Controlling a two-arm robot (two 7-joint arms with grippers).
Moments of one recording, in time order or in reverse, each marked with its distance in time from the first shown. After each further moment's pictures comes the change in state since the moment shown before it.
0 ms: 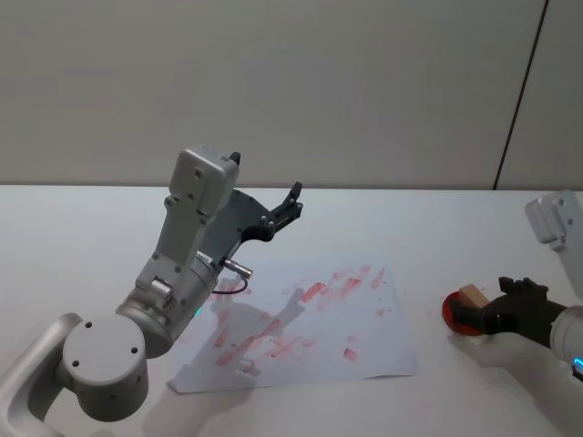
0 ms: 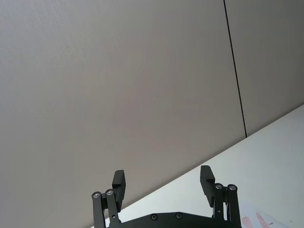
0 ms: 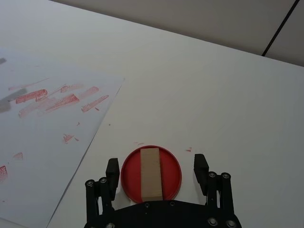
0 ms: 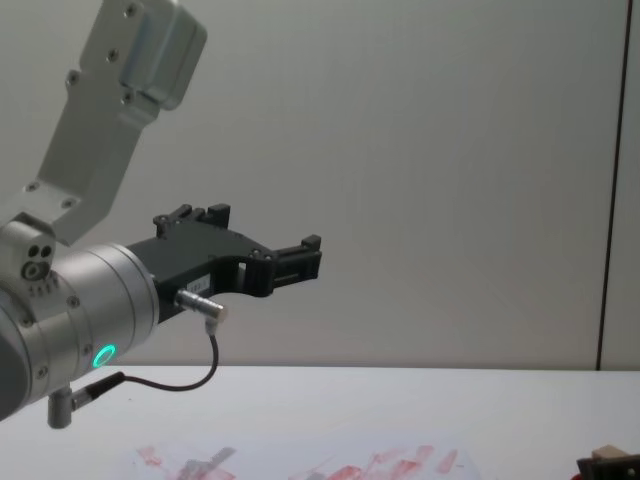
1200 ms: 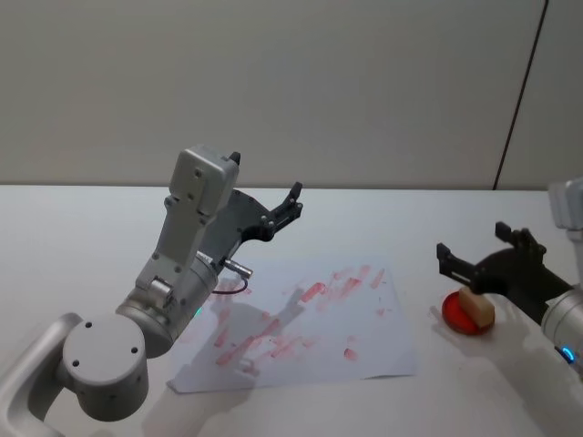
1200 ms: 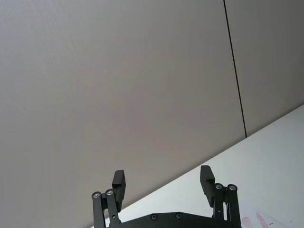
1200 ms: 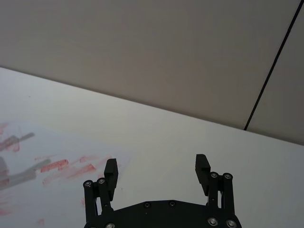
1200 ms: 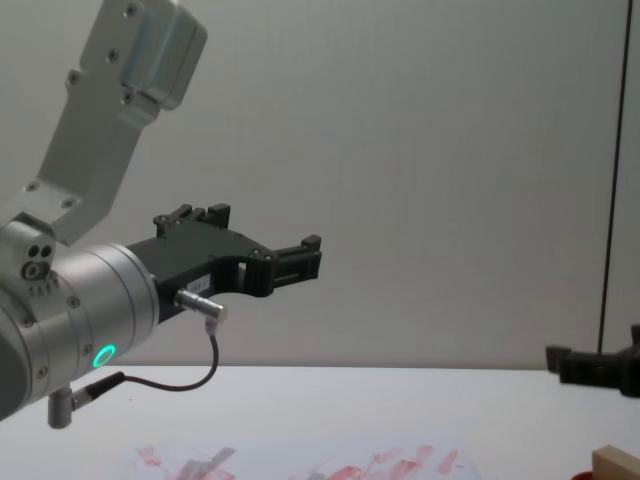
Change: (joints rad) left arm 0.000 0.000 0.000 0.000 0.000 0.000 0.000; right arm -0.059 -0.029 -0.005 -0.049 0.012 -0.333 -0.086
